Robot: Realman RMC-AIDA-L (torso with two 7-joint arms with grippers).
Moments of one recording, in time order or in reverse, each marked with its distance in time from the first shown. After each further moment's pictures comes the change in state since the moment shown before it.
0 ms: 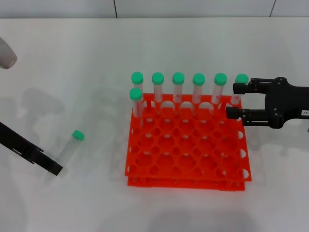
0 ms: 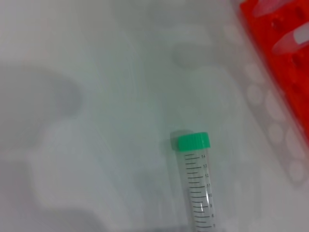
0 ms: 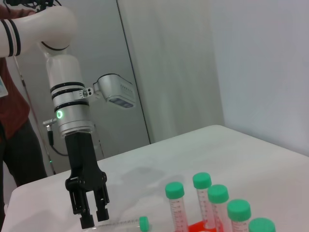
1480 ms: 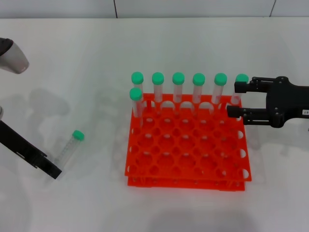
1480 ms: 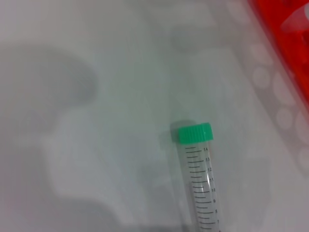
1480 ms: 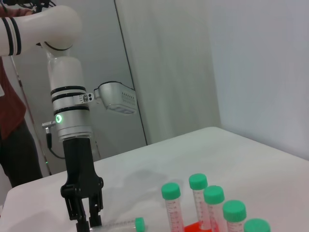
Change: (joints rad) left arm -0.023 -0.011 0.053 -0.026 0.027 -0.020 -0.013; right arm -0.005 0.000 0.002 0.000 0.006 0.006 -0.012
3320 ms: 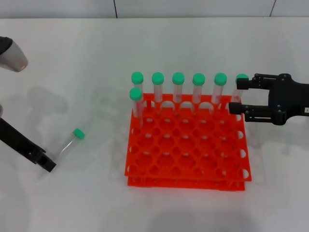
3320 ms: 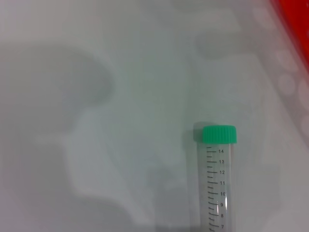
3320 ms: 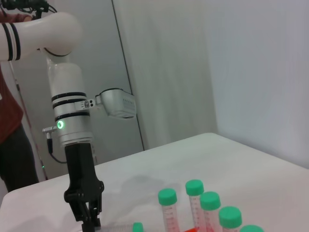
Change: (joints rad) left arm 0.000 0.000 0.008 -0.001 0.014 -0.043 -0.024; right arm -0.006 -0.001 0.006 -0.002 0.017 -0.001 -0.013
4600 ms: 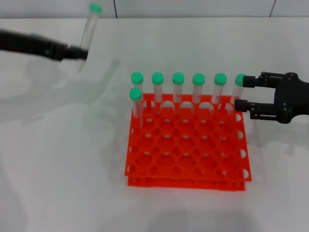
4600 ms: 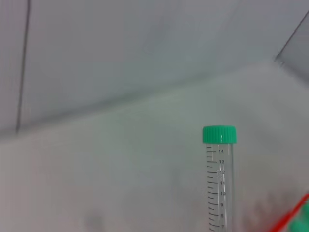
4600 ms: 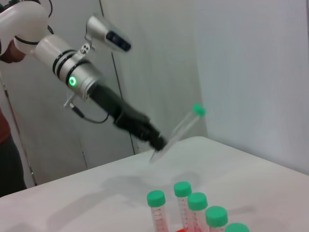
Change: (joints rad) left arm 0.035 0.009 -0.190 0.177 -0.492 -0.121 0.157; right arm -0.014 0.000 0.031 0.001 -0.001 -0.002 -0.002
